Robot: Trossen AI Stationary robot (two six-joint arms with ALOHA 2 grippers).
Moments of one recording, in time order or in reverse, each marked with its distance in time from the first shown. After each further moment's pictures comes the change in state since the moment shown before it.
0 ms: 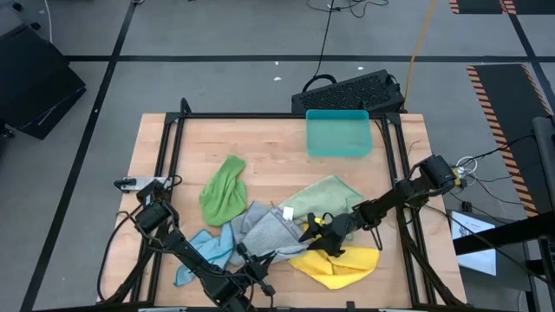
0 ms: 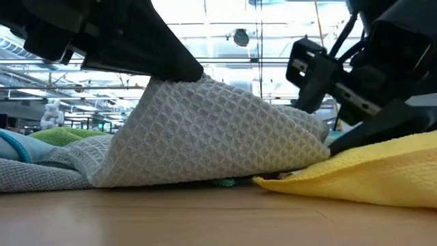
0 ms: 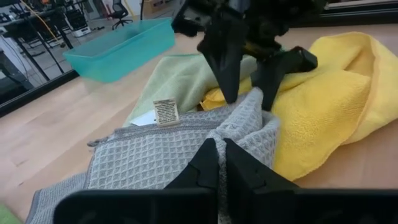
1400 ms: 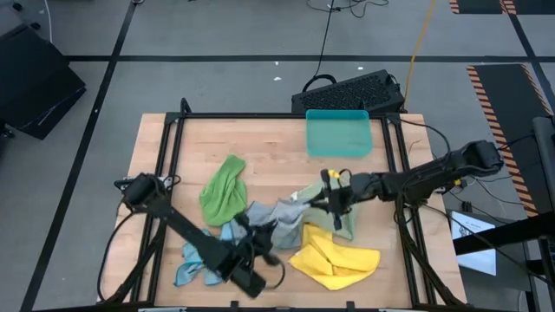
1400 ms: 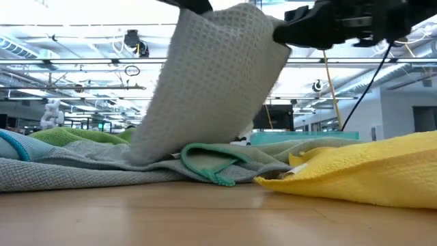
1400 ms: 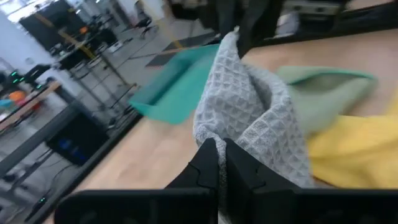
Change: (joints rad) left arm 0.170 -0.277 0.001 -0.195 0.017 0.342; right arm -0.264 -0.580 0.011 -0.363 -0.020 0.370
